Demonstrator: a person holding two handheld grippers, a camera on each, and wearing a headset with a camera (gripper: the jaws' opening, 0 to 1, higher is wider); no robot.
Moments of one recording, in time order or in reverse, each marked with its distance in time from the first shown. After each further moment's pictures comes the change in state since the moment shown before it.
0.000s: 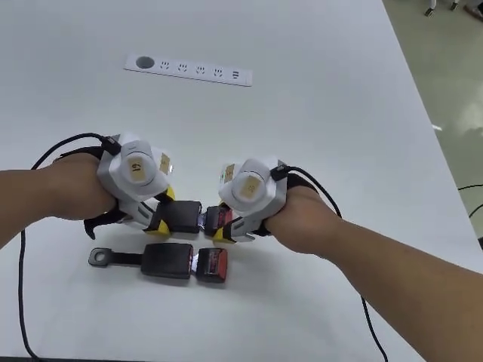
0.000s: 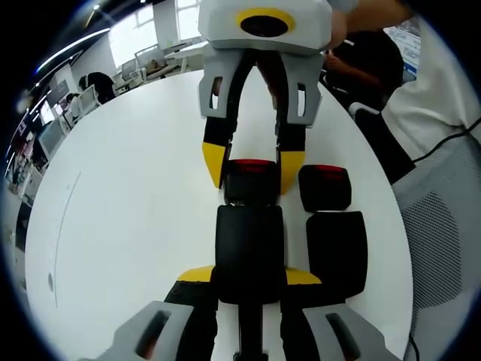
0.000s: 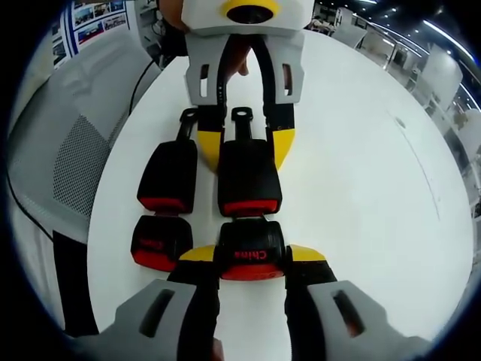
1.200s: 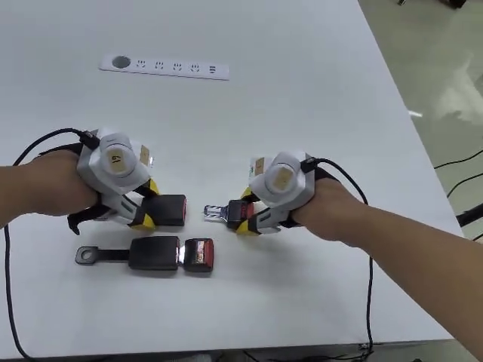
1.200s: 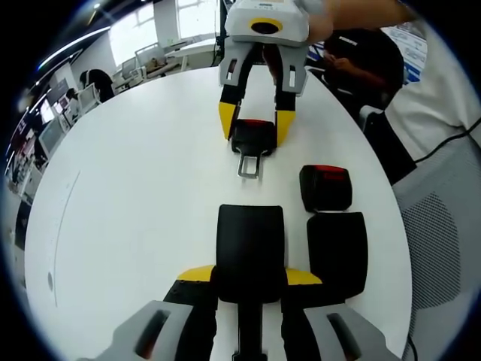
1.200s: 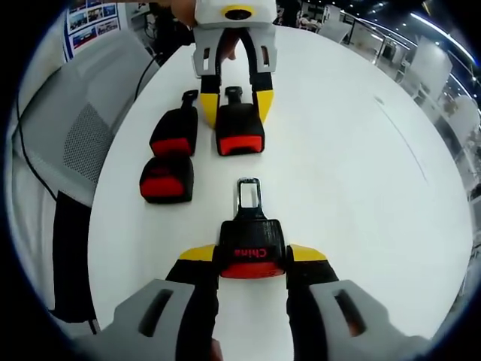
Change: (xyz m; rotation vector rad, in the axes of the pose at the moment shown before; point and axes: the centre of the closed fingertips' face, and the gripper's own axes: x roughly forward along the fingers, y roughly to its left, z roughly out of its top) left arm -0.001 -0.001 0.003 -0.008 0.012 -0.001; right arm -0.042 -0.003 -0.069 0.050 0.005 -0.045
